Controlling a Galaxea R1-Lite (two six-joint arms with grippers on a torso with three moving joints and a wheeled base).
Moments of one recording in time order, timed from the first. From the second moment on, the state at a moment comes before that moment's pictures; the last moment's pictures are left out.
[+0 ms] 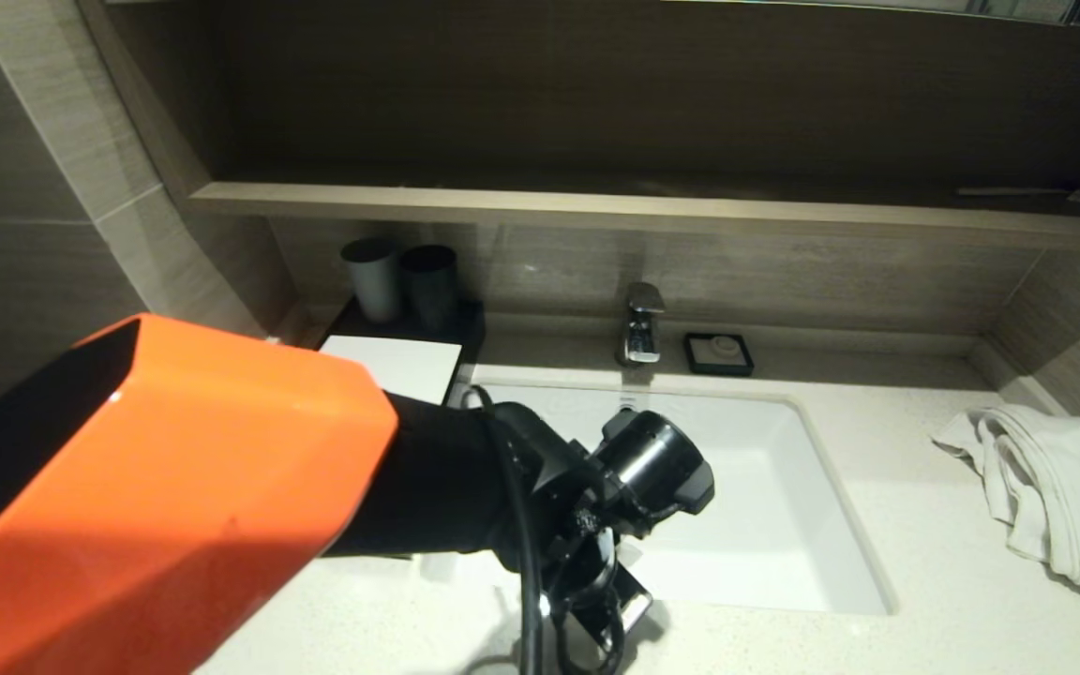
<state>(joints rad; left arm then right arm) -0.97 2.15 -1.55 0.51 0.24 -0.04 0.00 0.00 0.00 0.00 0.00 0.00</state>
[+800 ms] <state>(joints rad) -0.70 2.04 -1.58 0.50 0.24 -0.04 0.00 0.00 0.00 0.00 0.00 0.00</state>
